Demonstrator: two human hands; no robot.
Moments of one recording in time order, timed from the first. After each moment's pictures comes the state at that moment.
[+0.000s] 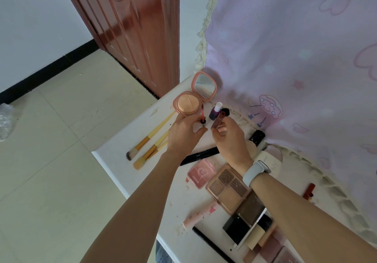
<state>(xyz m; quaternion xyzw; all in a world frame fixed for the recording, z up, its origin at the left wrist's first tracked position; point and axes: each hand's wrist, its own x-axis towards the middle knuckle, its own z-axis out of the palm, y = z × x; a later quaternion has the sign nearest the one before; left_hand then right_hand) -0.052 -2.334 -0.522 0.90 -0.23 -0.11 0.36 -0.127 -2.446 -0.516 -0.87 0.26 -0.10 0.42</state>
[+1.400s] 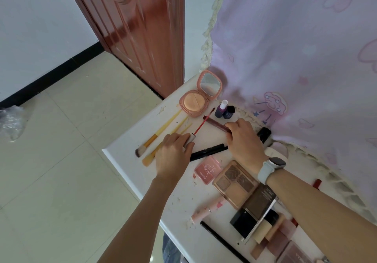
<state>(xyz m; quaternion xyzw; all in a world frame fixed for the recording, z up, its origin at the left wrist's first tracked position) -0.092 -2.278 -0.510 0.92 -0.24 -0.01 0.32 -0.142 -2.456 -0.501 -0.97 0.20 0.05 0.16</state>
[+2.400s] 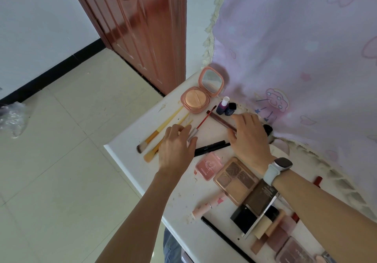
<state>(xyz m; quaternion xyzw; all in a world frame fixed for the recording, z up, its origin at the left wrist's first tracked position) -0.091 -2.283 -0.503 0.93 -0.23 -0.02 0.28 -0.148 -2.455 -0.486 -0.98 0.15 0.00 0.11</state>
